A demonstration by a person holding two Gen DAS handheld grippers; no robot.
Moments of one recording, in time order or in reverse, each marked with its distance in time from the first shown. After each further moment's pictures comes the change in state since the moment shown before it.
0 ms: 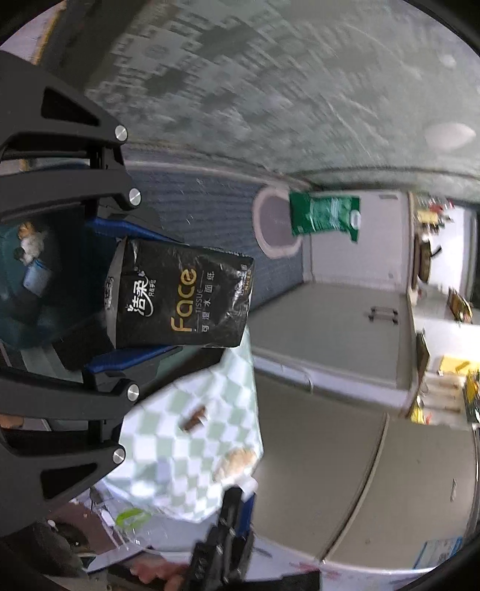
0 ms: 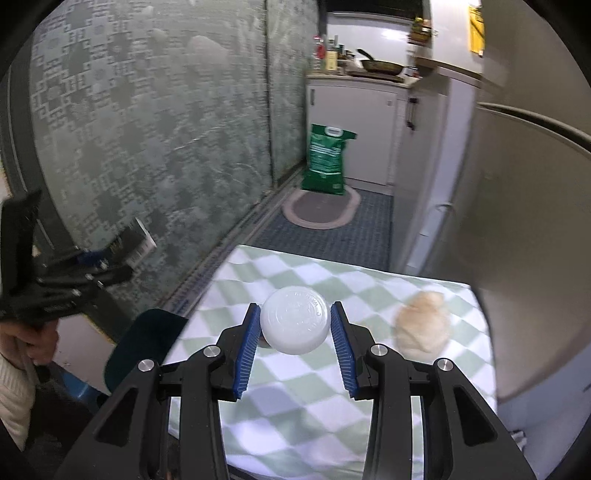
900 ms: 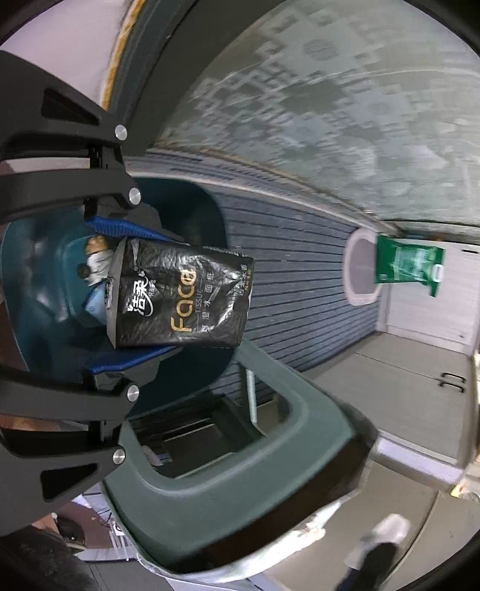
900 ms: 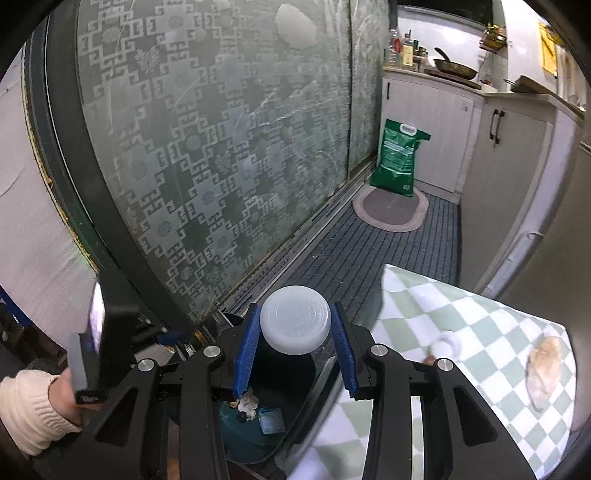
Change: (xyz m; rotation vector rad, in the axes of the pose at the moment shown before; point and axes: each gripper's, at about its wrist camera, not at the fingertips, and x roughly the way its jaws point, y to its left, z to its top) left arm 0.059 0.064 -0.108 -0.160 0.270 0.067; right arm 0.057 0.125 0.024 -0.115 0.054 0.169
